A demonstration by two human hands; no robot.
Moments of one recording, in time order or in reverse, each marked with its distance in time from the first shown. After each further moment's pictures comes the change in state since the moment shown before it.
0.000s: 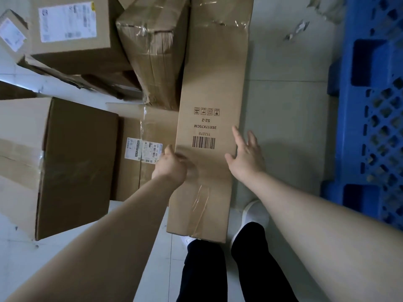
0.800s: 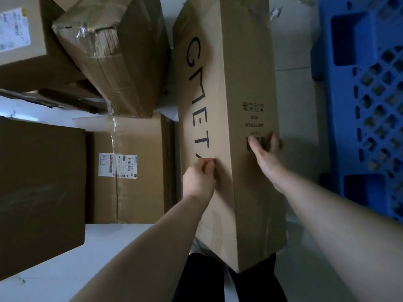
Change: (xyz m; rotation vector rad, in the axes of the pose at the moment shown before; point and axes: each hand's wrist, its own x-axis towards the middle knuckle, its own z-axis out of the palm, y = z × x) left_hand -0.014 0.065 0.113 -0.513 -0.025 0.146; right_hand 0.046 0.118 0.005 0.547 0.052 0.385
